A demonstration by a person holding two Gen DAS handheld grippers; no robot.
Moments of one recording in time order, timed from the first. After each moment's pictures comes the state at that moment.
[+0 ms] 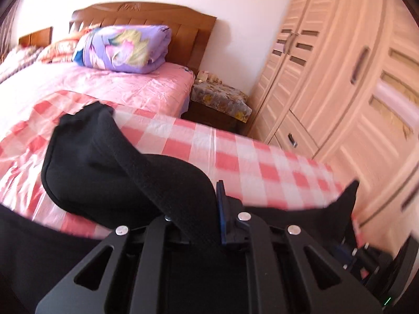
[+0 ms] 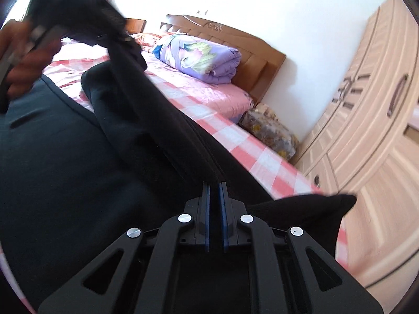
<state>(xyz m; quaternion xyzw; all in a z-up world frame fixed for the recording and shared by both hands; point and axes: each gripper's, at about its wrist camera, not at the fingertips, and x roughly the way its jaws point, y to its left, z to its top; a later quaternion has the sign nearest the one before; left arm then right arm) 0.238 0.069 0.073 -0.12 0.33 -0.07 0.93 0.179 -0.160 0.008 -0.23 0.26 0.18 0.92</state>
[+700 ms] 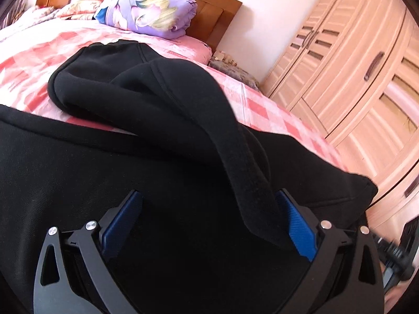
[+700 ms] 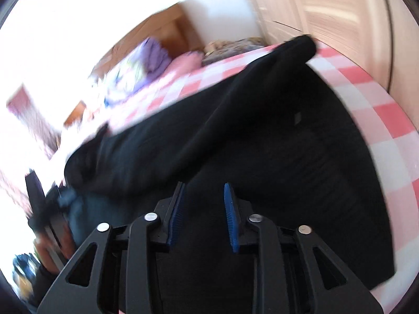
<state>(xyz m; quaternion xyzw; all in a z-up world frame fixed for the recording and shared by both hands) 0.211 0.111 -0.028 -0.20 0.37 -0.06 0.90 0.167 -0.322 -0.019 0.23 0.38 0.10 0.89</state>
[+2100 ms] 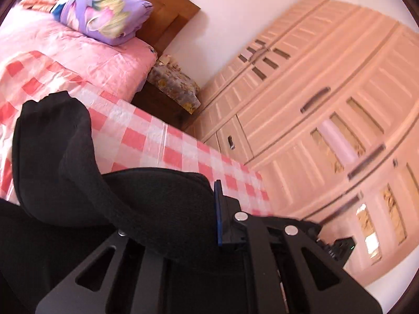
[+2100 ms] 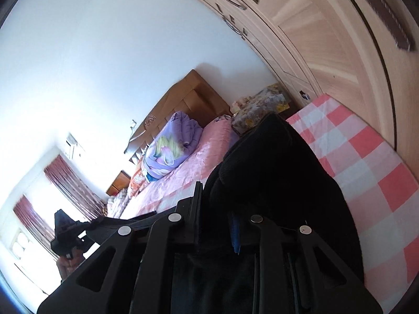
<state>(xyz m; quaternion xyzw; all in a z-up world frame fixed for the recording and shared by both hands) 0.238 0.144 0.129 -0.28 0.35 -0.22 0.87 0.148 -0.372 0.068 0.32 0.23 0.16 0.91</state>
